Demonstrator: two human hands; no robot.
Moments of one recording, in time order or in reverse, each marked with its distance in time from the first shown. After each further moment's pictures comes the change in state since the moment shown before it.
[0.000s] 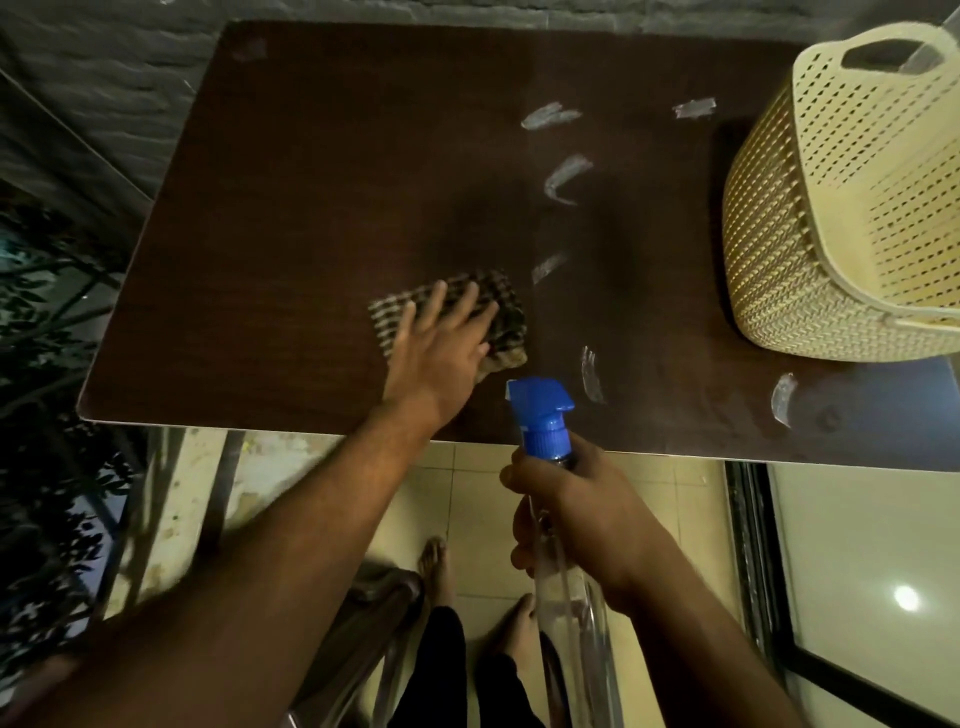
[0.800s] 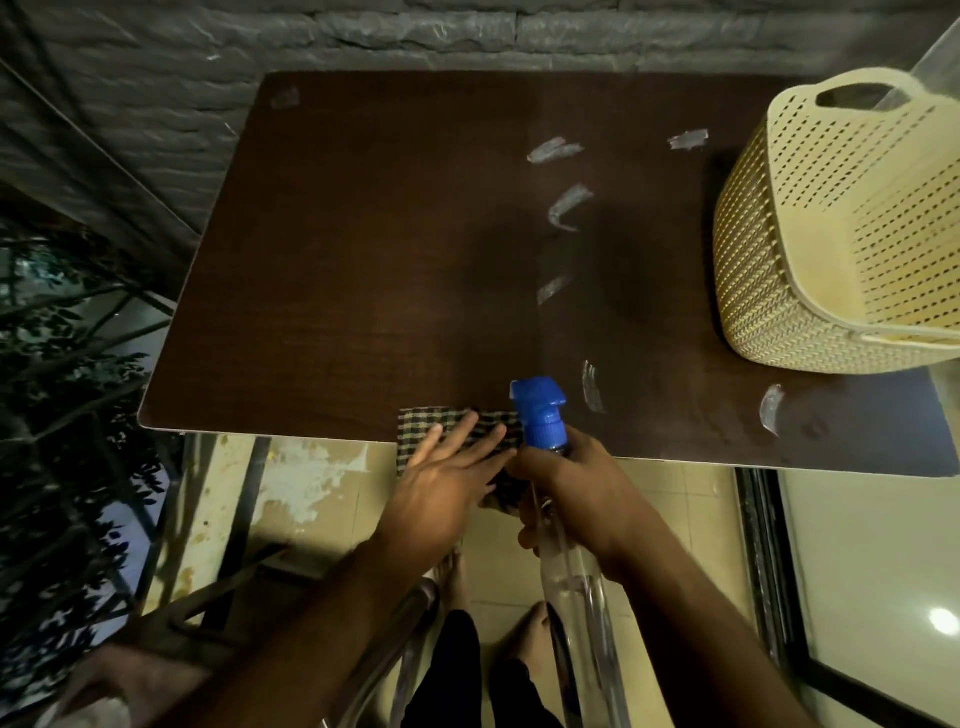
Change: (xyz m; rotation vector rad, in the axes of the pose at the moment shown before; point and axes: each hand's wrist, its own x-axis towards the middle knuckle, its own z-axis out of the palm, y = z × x) left_hand -0.118 0.016 0.004 -0.176 -0.030 0.207; right_hand -0.004 -0.013 -0.001 -0.015 -0.008 -0.052
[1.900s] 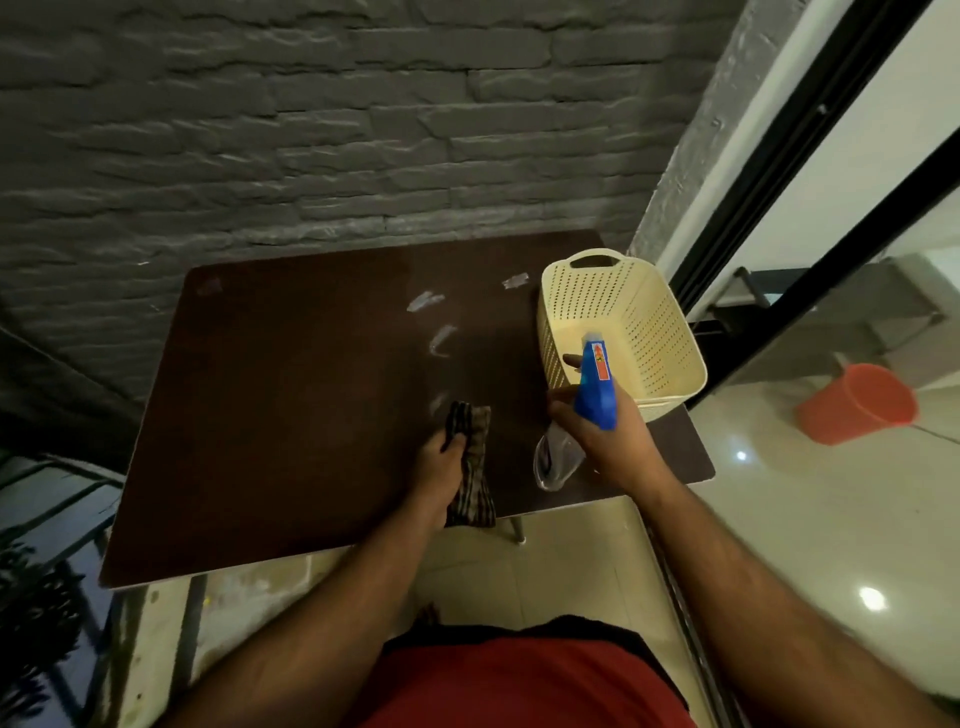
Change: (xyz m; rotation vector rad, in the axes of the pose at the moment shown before) left_hand 0.110 0.113 -0.097 -1.260 0.006 -0.730; right_hand -0.072 -0.071 -0.145 -0.210 0.492 -0.500
